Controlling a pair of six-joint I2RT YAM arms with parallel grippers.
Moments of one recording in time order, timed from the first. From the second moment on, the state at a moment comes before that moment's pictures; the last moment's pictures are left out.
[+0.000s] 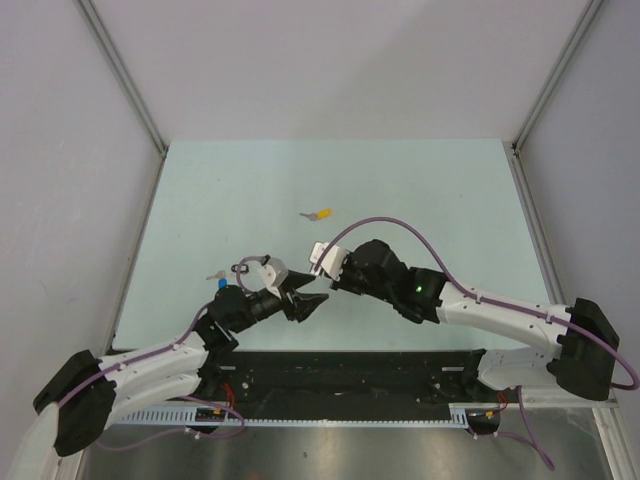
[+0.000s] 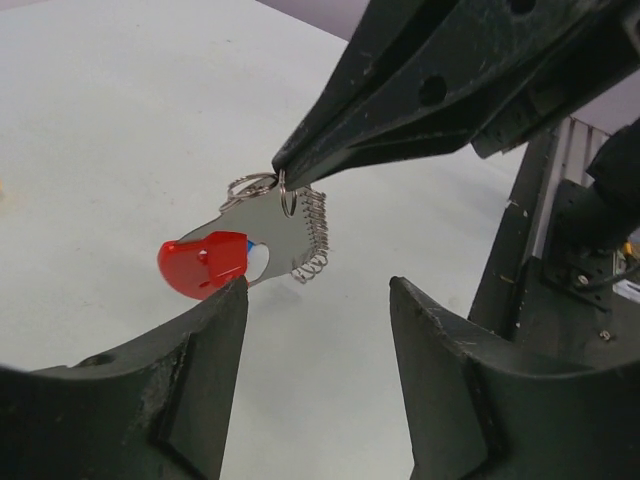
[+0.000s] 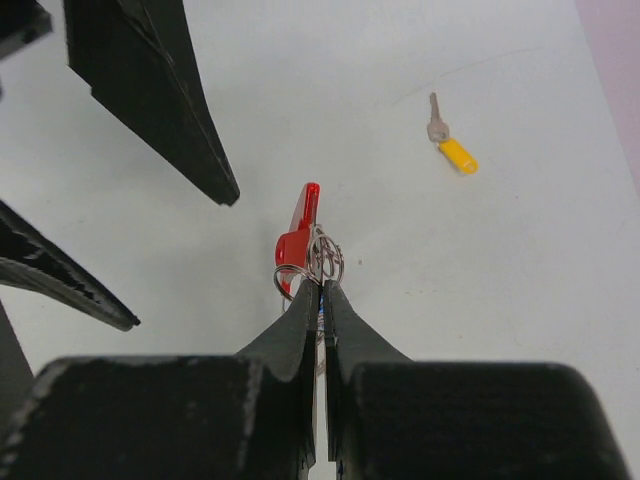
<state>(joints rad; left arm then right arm) -0.81 0.85 0.14 0.74 0.23 -0.21 1.07 1.25 0.90 -0.14 0.15 -0.42</state>
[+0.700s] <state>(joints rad) -0.85 0.90 0.18 0.81 0.37 -0.12 1.14 1.17 0.86 -0.14 0.13 -0.45</state>
